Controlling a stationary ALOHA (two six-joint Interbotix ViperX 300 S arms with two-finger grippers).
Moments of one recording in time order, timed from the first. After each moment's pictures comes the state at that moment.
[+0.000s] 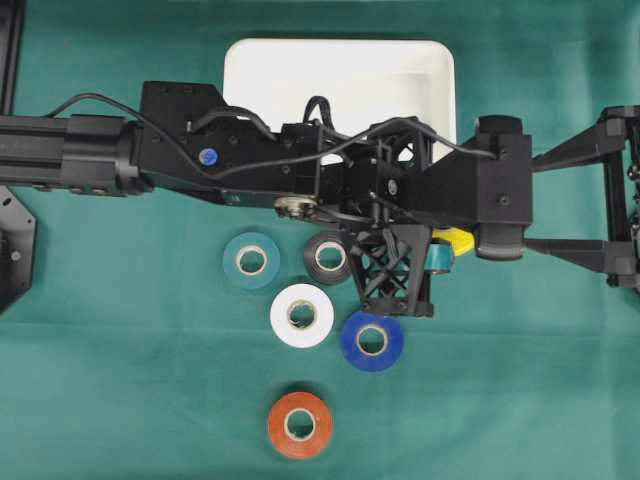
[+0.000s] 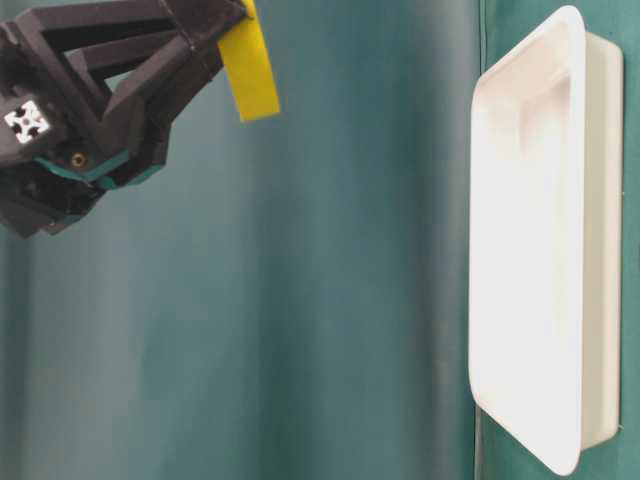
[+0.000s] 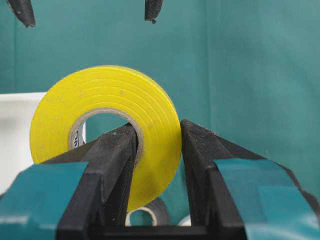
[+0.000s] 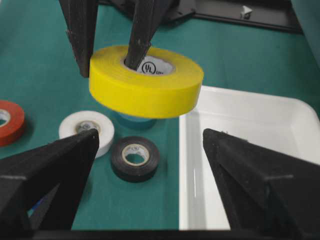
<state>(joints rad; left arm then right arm) -0.05 0.25 -0.32 0.02 0.92 0.00 -0.01 -0.90 1.13 -0.02 -0.04 0.04</state>
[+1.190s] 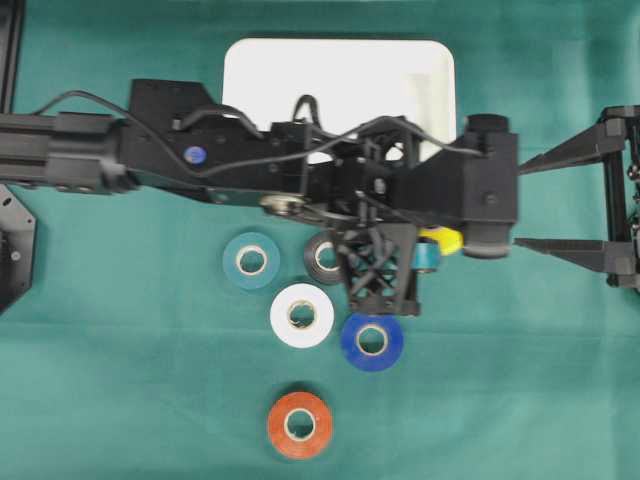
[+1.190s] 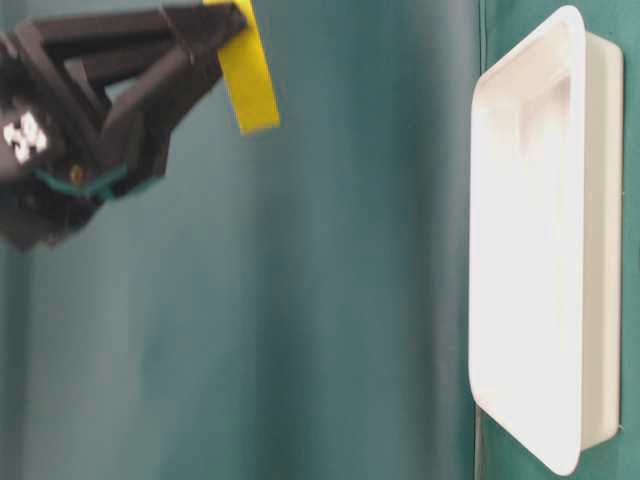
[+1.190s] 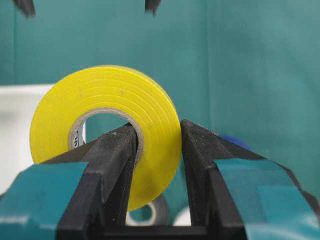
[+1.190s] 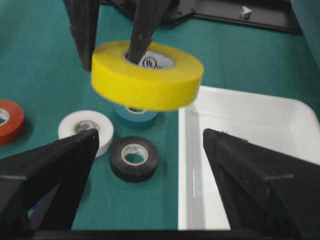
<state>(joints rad) -0.05 0.21 -0.26 0.02 0.92 -0.01 -0.01 -0.90 1.13 -0.03 -0.04 0.04</state>
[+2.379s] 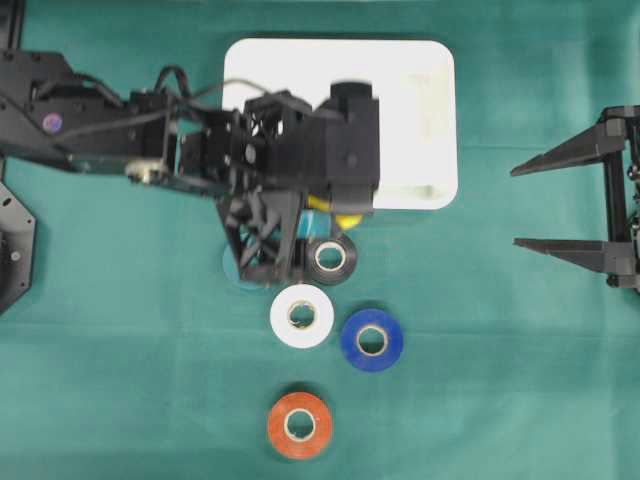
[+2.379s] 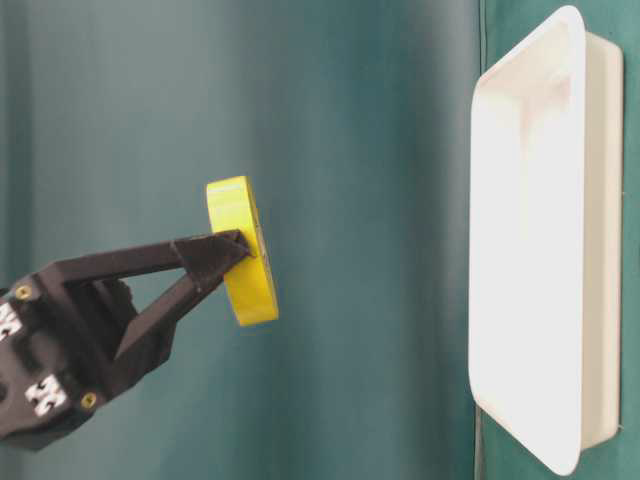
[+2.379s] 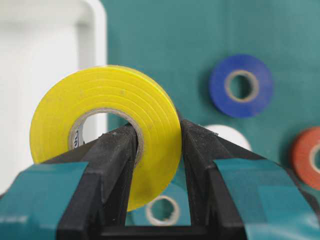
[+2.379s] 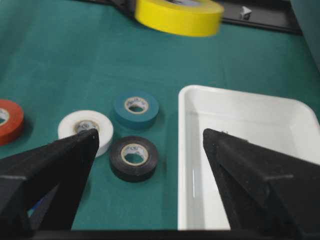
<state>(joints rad) 0.01 -0.06 0.08 0.02 0.87 -0.02 -0.01 -0.90 1.13 -0.03 -0.05 0.04</state>
